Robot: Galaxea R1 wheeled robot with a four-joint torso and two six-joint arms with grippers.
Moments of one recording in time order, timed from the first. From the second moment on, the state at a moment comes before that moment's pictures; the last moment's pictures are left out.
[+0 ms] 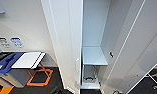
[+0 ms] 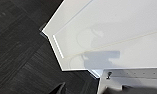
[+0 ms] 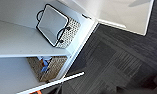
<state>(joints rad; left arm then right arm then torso) 0.76 2.75 -2.39 0.00 -0.03 -0.75 -0.87 2.67 -2.32 0.19 0.15 0.81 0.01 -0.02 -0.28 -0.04</state>
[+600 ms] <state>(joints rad) 0.86 2.76 -2.45 0.09 0.01 -0.75 -0.84 2.35 -2.40 0.19 0.14 0.92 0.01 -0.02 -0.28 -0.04</state>
